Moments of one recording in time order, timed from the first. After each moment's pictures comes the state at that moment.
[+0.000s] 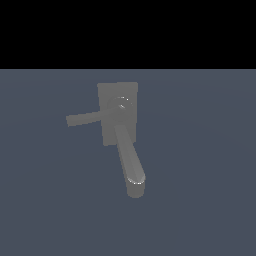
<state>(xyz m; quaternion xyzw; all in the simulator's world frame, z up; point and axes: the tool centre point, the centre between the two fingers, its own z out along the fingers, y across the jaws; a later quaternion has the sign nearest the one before) -0.147 0.359 0.443 0.12 0.34 0.43 0.83</state>
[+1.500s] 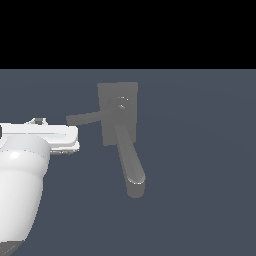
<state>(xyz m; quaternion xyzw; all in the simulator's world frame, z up) -0.074 0.246 0.156 -0.03 0.65 0.20 0.74</state>
